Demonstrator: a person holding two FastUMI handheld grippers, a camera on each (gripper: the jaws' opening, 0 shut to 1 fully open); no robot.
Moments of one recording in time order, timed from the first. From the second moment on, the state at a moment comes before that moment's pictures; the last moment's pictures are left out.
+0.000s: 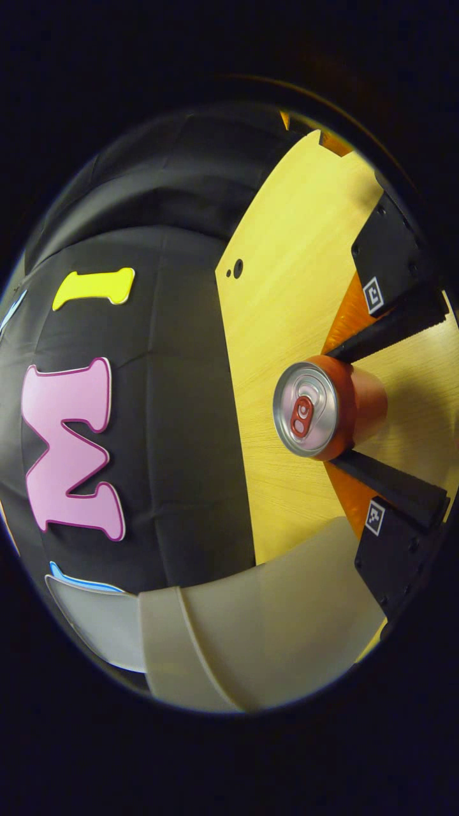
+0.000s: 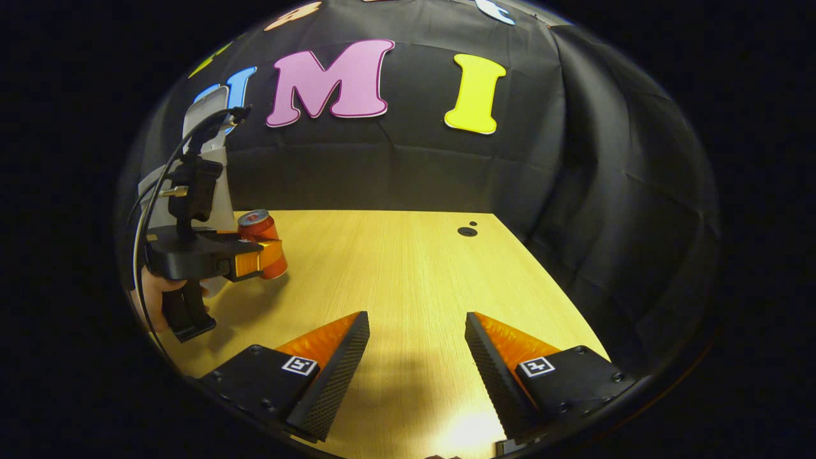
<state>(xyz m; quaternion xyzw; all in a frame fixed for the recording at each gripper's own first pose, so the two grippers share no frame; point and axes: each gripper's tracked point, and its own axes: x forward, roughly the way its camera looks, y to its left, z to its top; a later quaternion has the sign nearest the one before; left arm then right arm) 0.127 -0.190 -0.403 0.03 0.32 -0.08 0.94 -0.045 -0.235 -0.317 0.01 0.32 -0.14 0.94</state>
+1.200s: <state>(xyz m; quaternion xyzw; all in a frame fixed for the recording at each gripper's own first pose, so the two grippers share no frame) 0.196 -0.032 -0.096 0.02 0.09 0.01 1.00 0.008 -0.144 -0.158 0.00 0.24 -0.03 0.97</state>
